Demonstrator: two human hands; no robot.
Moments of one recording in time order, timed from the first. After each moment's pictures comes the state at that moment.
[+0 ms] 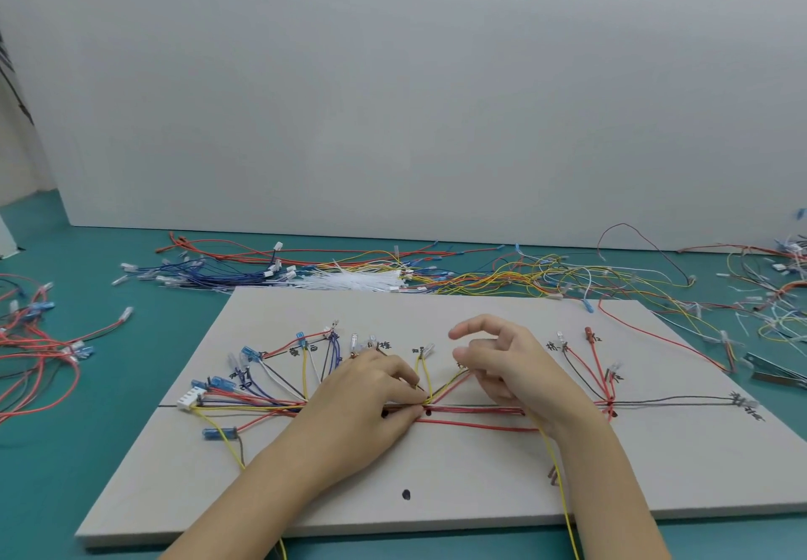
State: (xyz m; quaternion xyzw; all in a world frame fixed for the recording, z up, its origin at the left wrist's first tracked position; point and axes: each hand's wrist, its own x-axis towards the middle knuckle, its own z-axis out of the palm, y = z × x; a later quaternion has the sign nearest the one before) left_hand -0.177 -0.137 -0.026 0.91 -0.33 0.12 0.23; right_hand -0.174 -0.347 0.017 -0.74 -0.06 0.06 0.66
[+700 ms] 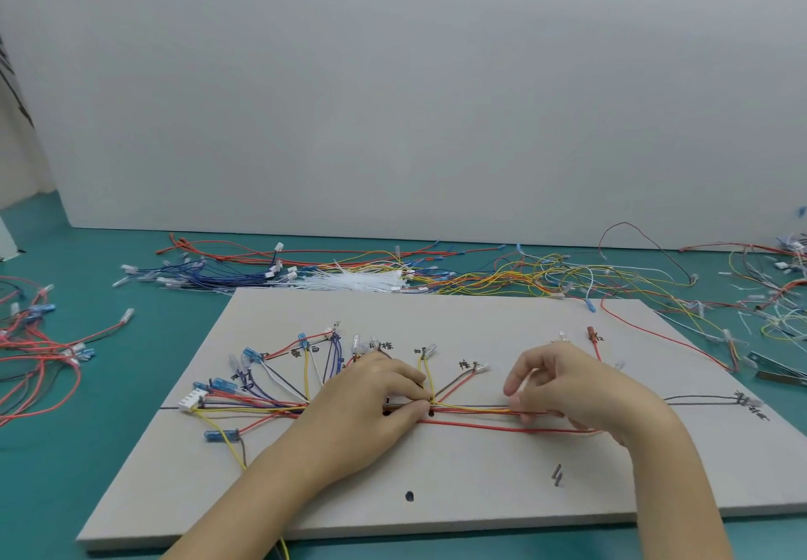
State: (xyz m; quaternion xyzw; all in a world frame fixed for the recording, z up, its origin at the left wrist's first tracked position) left_hand -0.174 -0.137 -0.032 0.89 -0.30 0.09 0.33; right_hand -0.191 -0.392 0.034 -0.90 0.03 0.14 0.41
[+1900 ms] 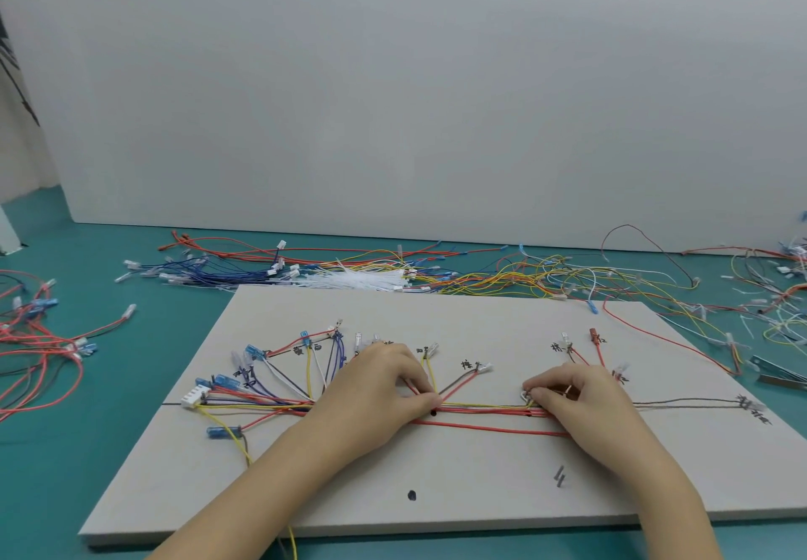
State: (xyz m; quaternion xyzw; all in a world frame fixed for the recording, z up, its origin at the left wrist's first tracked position) left_hand -0.166 -0.150 -0.020 0.89 -0.25 0.05 0.38; right_hand -0.202 -0.402 -0.007 -0.92 0.04 -0.09 0.39
